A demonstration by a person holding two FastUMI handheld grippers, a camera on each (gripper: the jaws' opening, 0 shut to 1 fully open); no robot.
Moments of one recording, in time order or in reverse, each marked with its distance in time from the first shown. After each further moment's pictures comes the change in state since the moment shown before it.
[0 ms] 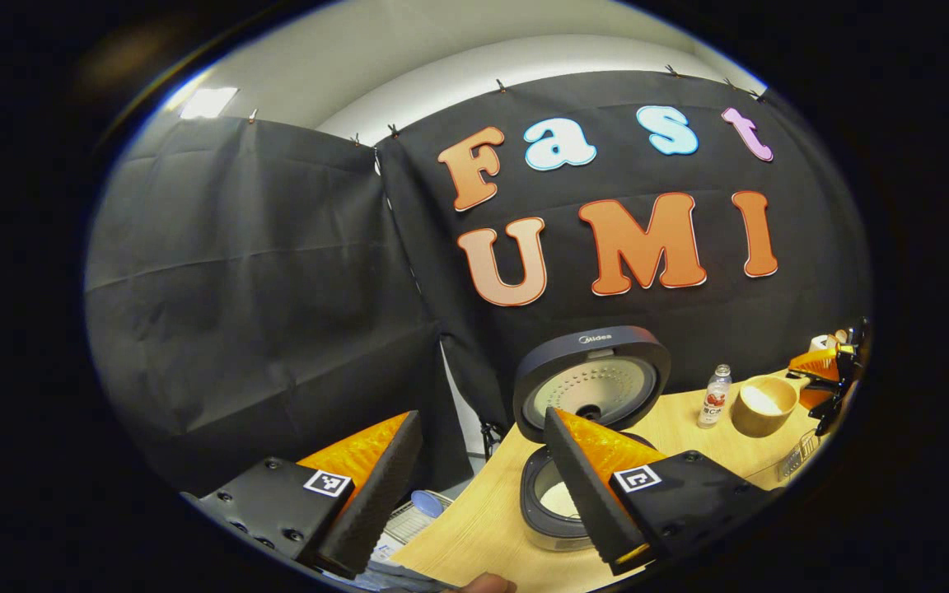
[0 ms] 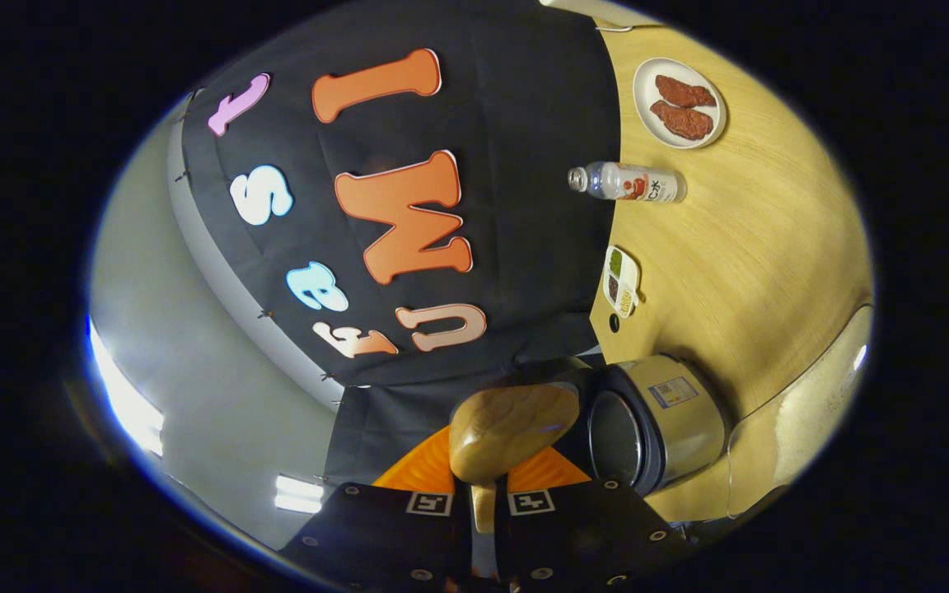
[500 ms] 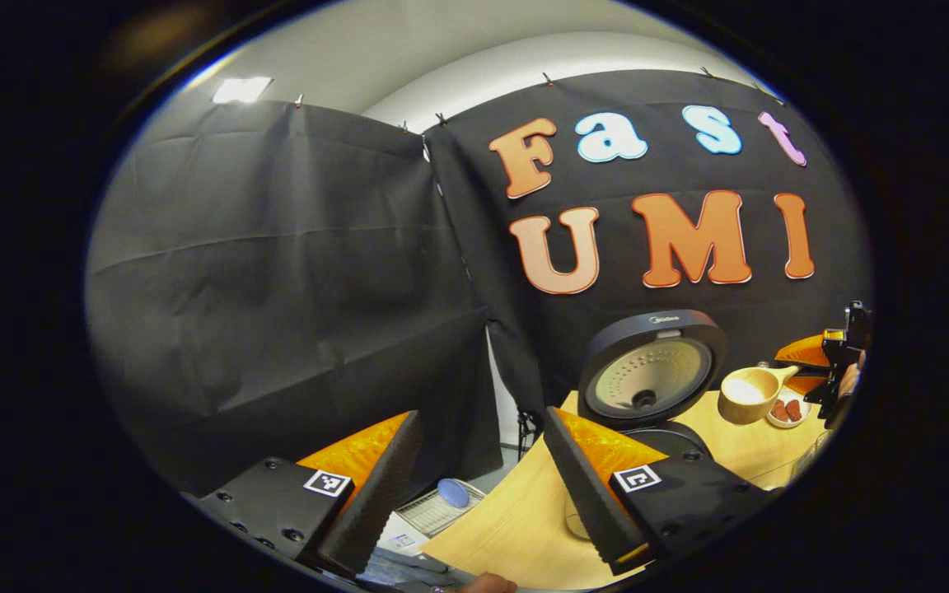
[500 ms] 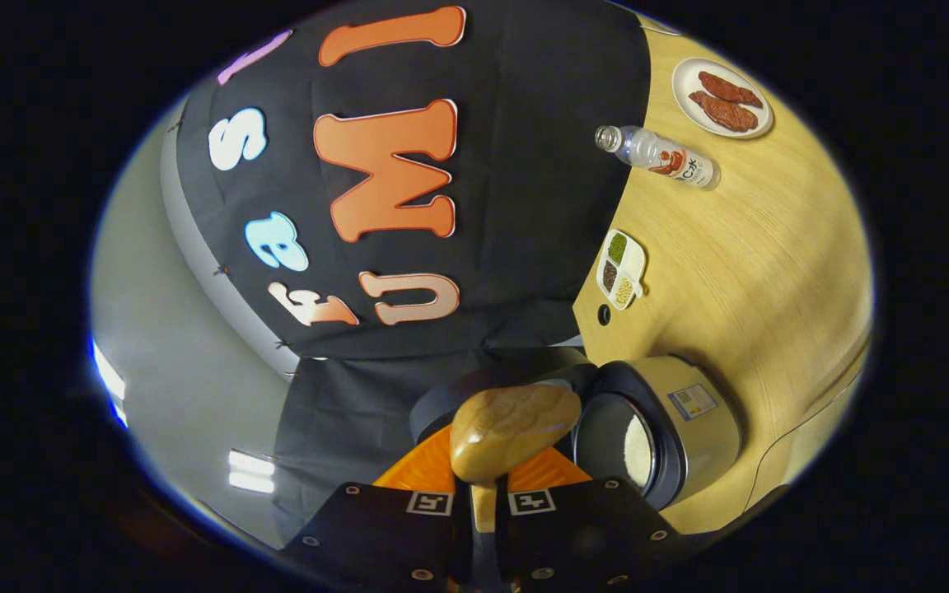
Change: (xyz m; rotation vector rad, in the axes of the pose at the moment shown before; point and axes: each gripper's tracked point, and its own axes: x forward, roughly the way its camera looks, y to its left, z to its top) left arm -0.012 0.075 -0.028 -0.035 0.041 0.146; right arm 0.081 -0.022 -0.019 -0.173 0.039 -0.155
